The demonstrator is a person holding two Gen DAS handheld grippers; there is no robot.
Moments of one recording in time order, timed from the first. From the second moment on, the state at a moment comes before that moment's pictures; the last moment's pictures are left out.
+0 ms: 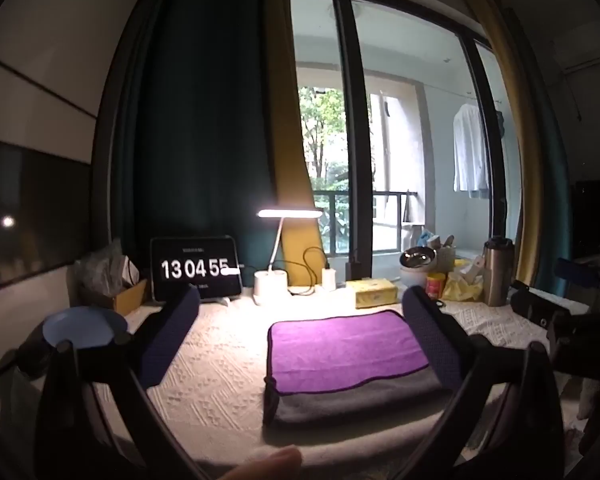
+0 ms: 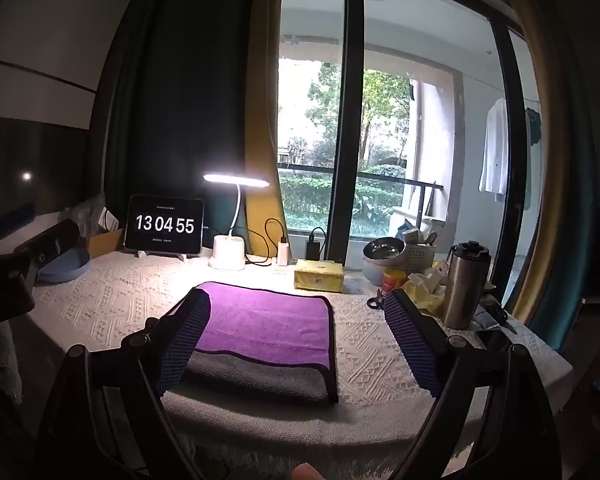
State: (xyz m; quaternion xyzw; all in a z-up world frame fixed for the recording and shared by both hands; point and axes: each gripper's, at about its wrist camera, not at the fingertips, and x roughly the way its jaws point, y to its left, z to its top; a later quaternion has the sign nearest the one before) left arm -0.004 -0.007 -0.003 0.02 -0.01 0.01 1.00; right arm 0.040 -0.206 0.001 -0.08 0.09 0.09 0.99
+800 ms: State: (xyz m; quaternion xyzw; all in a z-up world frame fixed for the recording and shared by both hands) left arm 0.009 0.003 -0.011 -0.01 0.05 0.00 1.00; right arm 0.049 -0.204 -0.004 -0.07 0.12 0.09 0.99
